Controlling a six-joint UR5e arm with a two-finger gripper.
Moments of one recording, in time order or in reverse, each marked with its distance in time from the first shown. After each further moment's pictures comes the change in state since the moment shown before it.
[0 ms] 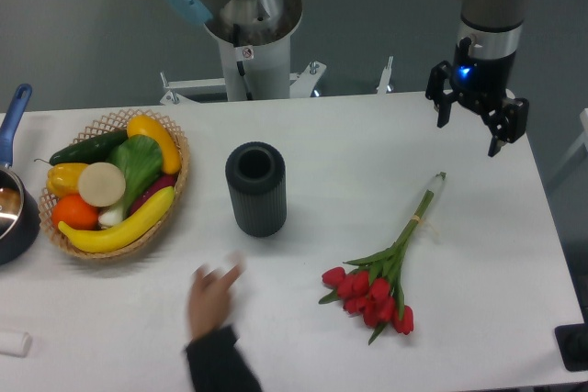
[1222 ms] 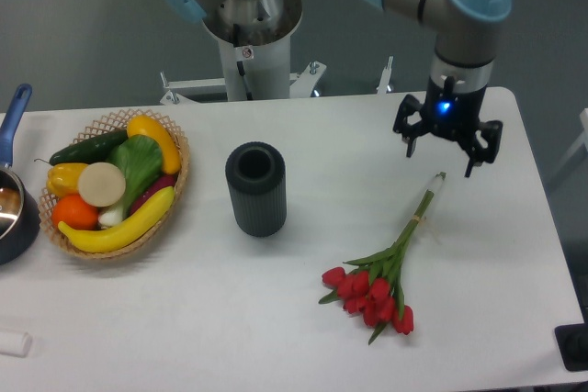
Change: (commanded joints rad) arm -0.130 -0.092 -0.069 0.116 0.000 -0.526
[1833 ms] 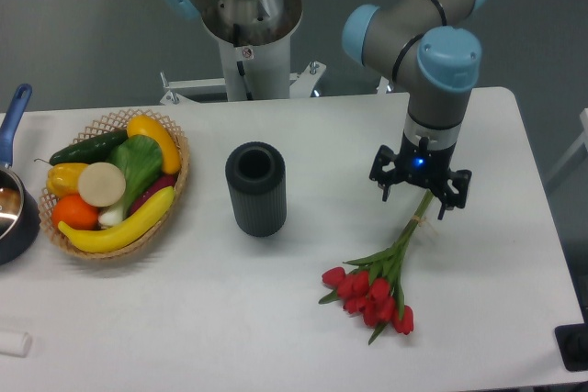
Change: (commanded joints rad) arm -0.032 -0.115 -0.003 0.103 0.003 -0.043
